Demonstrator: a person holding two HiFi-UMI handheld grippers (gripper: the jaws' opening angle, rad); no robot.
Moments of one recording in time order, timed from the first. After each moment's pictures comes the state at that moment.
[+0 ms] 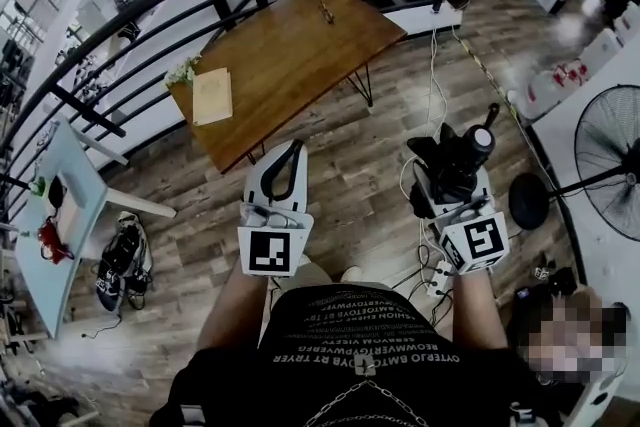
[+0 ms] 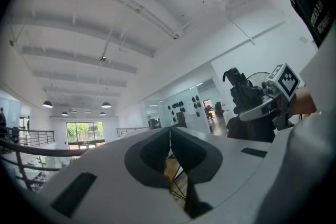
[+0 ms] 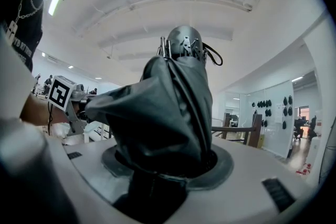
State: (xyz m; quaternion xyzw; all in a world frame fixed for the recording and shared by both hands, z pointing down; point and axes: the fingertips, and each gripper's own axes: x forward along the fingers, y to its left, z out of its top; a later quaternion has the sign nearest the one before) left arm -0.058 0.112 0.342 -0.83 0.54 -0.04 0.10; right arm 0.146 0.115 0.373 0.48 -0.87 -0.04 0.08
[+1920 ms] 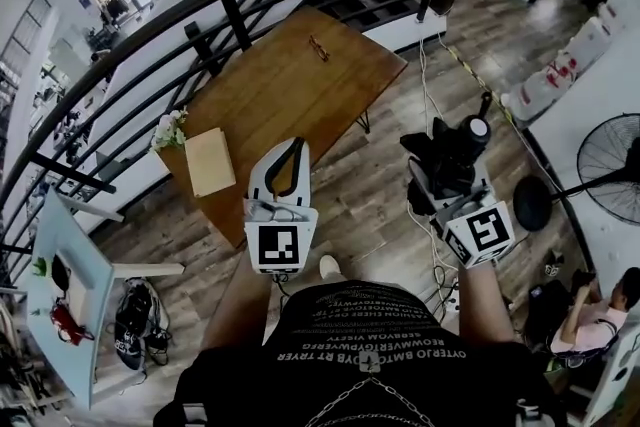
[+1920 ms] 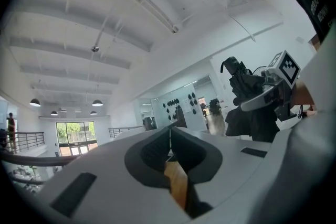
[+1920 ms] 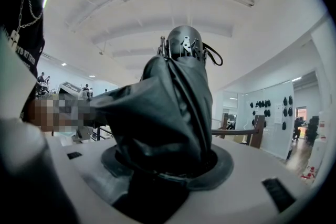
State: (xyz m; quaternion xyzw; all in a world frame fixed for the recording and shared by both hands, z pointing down) left arm -0.116 -0.111 0.346 -0.86 0.50 -0.06 0.11; right arm 0.074 -0.078 0.356 0.50 -0.86 -0.03 0.08
